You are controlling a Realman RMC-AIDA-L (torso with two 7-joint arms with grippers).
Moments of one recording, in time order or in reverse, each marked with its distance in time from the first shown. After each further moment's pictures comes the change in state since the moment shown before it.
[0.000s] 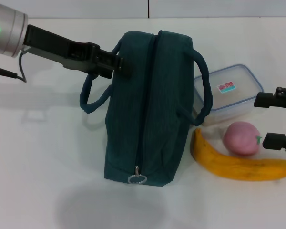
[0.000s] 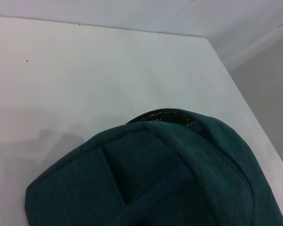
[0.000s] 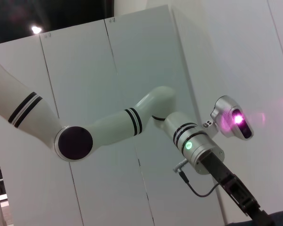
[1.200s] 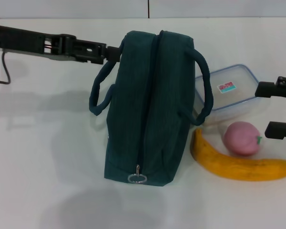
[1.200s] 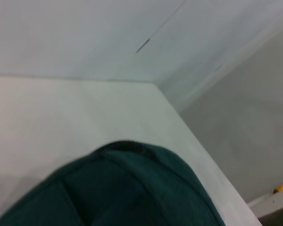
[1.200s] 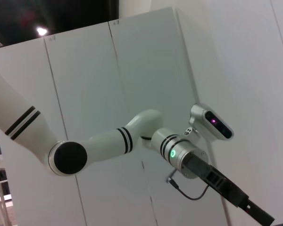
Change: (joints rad) left arm 0.112 0.020 -0.069 0.004 -0.205 0.048 0.177; right arm 0.027 -0.013 -0.002 -0.012 0.023 -0.001 0.041
